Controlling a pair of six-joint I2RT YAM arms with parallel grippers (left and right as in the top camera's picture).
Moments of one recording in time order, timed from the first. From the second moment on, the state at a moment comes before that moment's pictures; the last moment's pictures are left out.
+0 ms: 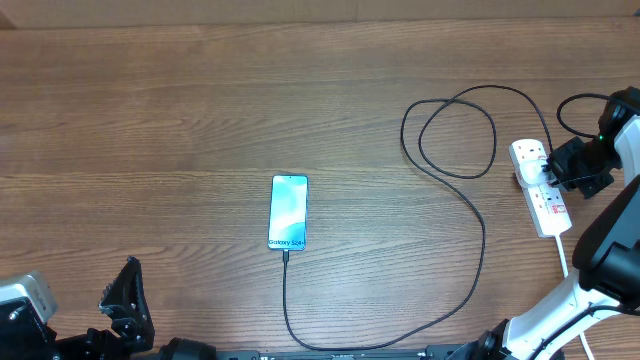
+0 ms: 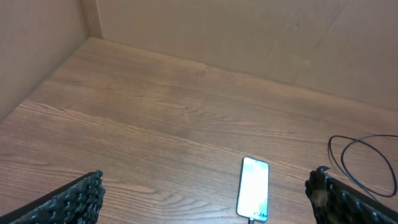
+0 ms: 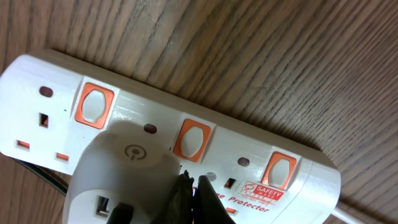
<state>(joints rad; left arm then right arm) -0.25 0.64 1.67 -1.50 -0.32 -0.36 -0.50 2.01 1.52 -1.07 -0.04 0.52</state>
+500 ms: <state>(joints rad) -0.25 0.64 1.67 -1.50 -0.32 -0.36 -0.51 2.04 1.52 -1.06 -0.04 0.52</state>
